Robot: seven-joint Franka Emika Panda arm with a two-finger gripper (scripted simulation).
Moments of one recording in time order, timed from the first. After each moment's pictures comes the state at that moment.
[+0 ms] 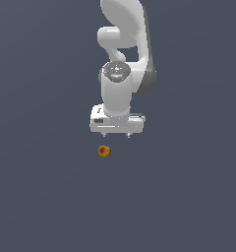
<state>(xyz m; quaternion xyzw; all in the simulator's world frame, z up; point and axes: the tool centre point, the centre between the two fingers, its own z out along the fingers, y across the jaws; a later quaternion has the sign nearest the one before) -0.005 -0.006 0.160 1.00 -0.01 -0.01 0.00</state>
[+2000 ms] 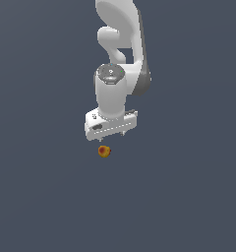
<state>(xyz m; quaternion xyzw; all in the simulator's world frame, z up) 0.000 -0.026 0.155 0.98 0.18 -0.01 0.02</state>
